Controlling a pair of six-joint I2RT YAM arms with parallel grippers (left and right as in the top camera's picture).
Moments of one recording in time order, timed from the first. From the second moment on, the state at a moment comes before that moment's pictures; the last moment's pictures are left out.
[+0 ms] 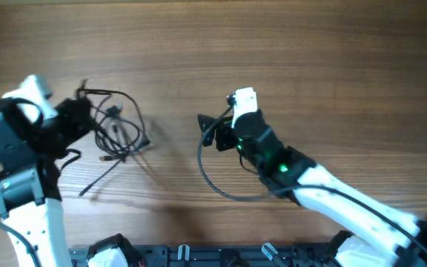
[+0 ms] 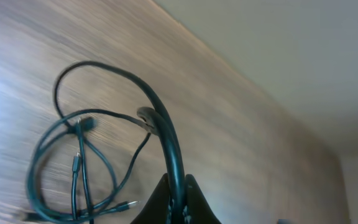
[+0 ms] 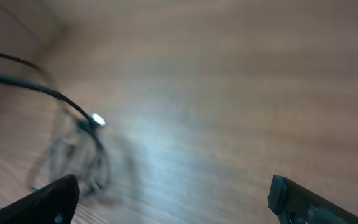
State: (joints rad) left arm 0.38 1.01 1.03 -0.72 0.50 -0.36; right arm 0.77 1.37 0.75 0.13 0.16 0.51
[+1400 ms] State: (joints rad) left arm 0.00 1.27 1.03 -0.72 0.16 -0.34; right arm 0.77 1.45 0.75 0.21 -0.04 0.56
